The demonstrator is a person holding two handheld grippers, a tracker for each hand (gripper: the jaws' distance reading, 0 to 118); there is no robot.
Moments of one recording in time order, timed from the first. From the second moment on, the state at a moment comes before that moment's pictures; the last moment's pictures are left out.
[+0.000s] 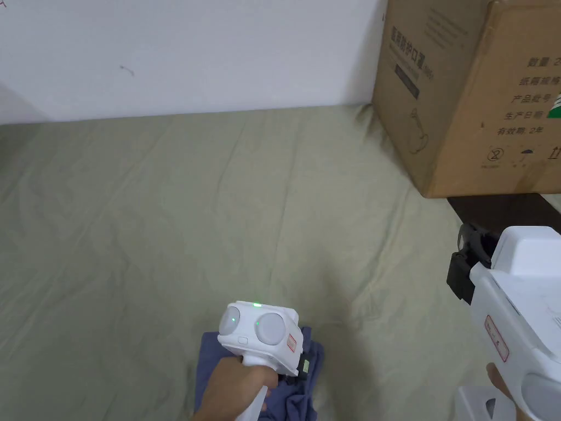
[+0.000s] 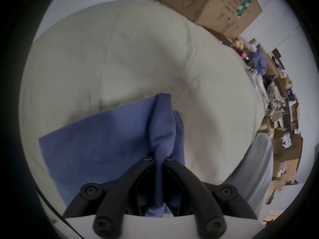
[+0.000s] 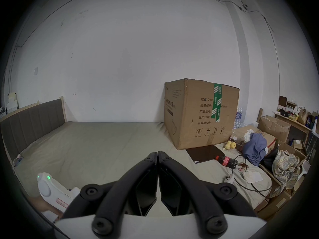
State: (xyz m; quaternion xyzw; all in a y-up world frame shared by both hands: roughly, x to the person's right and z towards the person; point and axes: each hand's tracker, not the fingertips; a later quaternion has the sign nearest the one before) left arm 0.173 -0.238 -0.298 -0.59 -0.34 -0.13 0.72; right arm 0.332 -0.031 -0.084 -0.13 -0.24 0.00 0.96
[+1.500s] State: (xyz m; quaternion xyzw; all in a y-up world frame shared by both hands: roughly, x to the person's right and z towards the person) left arm 0.101 -0.260 -0.220 -0.41 -0.41 -0.08 0.81; right arm 0.337 -0.037 -0.082 -0.13 -0.24 0.00 0.96
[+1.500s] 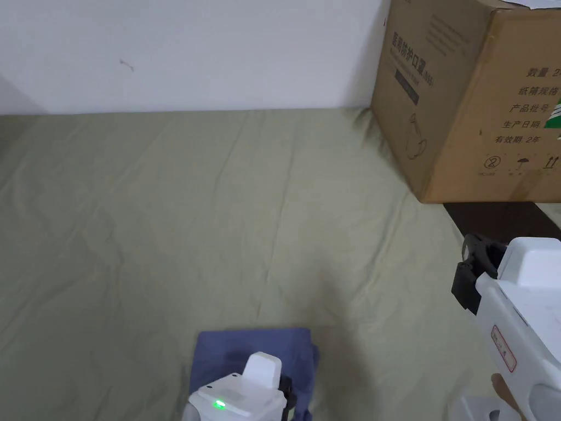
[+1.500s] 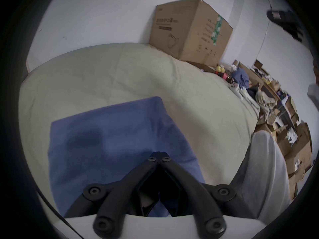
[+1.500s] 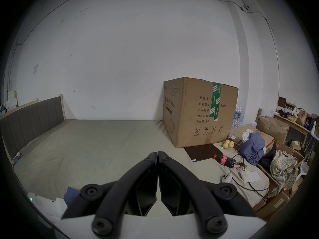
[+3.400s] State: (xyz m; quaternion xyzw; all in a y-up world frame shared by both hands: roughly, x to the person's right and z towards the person) left arm -0.089 -0.031 -0.286 -0.08 -0.18 -0.01 0.98; right arm 0.247 -0.067 -0.143 -0.14 -0.14 0.00 0.98
